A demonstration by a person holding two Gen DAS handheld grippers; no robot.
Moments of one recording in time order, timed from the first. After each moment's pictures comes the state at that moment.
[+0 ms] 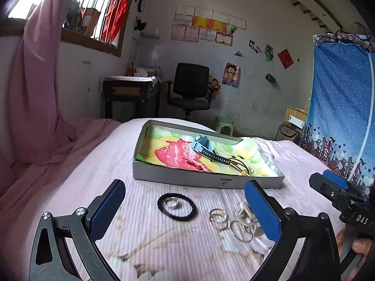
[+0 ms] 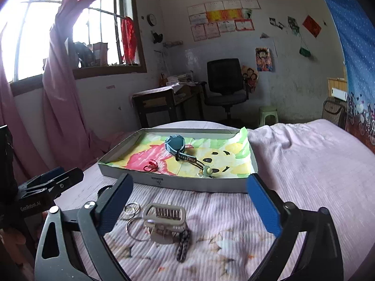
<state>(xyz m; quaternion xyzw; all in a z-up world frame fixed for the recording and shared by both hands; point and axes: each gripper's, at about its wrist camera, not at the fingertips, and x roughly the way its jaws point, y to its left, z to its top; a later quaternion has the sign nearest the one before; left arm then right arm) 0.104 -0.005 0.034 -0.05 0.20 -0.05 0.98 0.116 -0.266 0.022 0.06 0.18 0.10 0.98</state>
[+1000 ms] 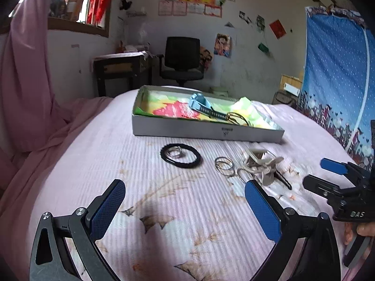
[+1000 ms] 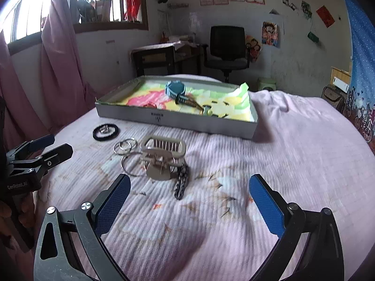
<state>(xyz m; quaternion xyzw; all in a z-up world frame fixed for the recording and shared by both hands) 0.095 -0.003 -0.001 0.00 0.29 -0.08 0.95 0.092 -0.255 -0.012 0.00 0.30 0.09 0.95</state>
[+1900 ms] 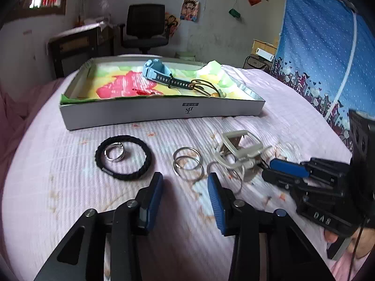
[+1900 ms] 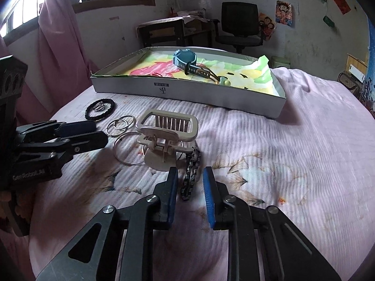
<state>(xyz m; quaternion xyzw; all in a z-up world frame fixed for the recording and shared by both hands) 0.163 -0.045 -0.018 0.01 0.39 -0.18 0.90 0.133 -0.238 -0.042 0.00 0.37 0.13 0.92</state>
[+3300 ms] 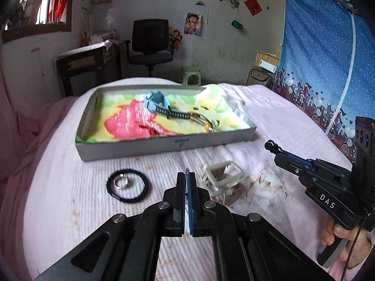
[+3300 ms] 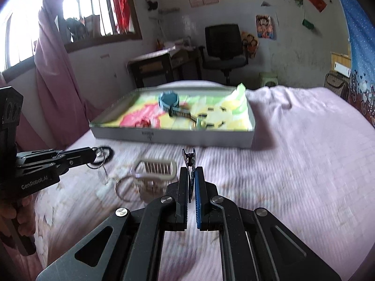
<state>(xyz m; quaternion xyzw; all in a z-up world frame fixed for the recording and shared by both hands) 0.146 -0.059 0.036 0.03 0.34 -0.16 0.93 0.126 -0.276 -0.005 0.07 0.28 0.11 0.95</state>
